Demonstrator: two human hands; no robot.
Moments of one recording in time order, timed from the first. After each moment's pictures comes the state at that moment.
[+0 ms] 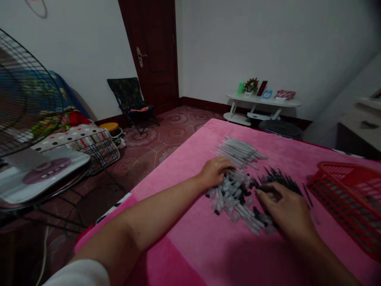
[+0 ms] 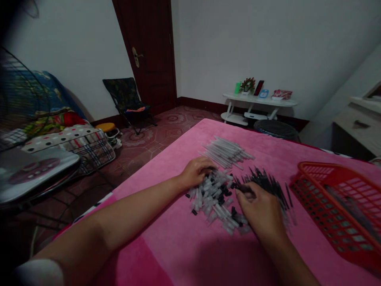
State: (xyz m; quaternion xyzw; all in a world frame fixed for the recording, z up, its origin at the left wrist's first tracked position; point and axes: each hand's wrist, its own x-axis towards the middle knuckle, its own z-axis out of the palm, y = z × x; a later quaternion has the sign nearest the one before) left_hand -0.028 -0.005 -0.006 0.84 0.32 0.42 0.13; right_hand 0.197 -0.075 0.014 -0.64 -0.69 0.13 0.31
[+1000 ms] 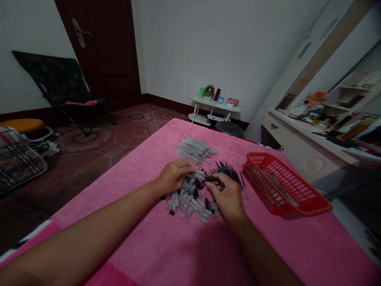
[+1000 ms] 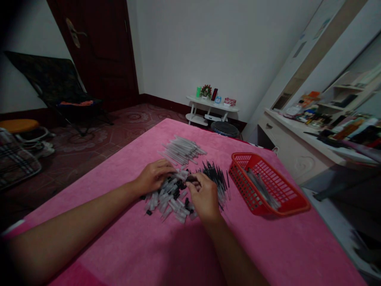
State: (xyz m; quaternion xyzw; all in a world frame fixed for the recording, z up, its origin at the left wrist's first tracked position) left_hand -0.015 -0.020 0.002 0.88 0.27 0.39 0.08; right_hand 0.187 -0.082 0.022 -0.56 -0.66 0.23 0.44
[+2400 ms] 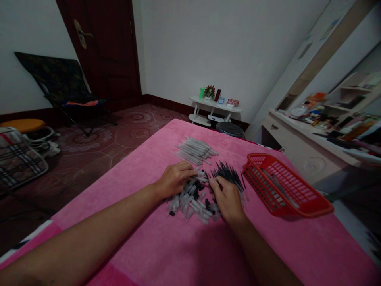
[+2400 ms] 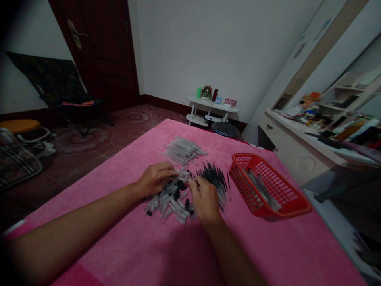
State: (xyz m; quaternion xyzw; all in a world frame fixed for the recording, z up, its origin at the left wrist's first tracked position) left_hand -0.011 -0.027 0.006 0.89 0.26 0.38 0.06; right_hand 0.191 -0.085 0.025 -0.61 -0.70 0.16 0.34
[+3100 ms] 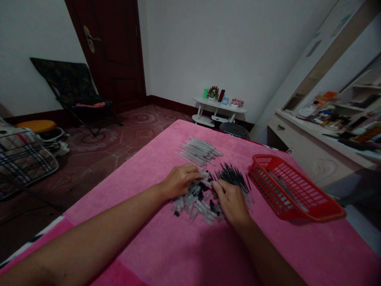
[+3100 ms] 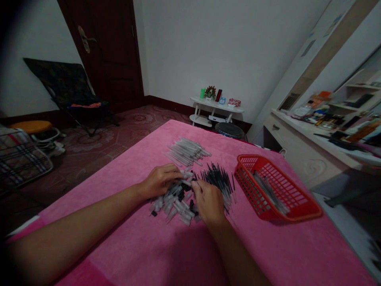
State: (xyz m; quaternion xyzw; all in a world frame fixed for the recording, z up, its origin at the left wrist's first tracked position) left_hand -0.012 -0.028 0.007 0.90 0.25 0.36 0.07; right_hand 0.192 -0.086 0.024 -0.61 -0.73 0.12 0.28
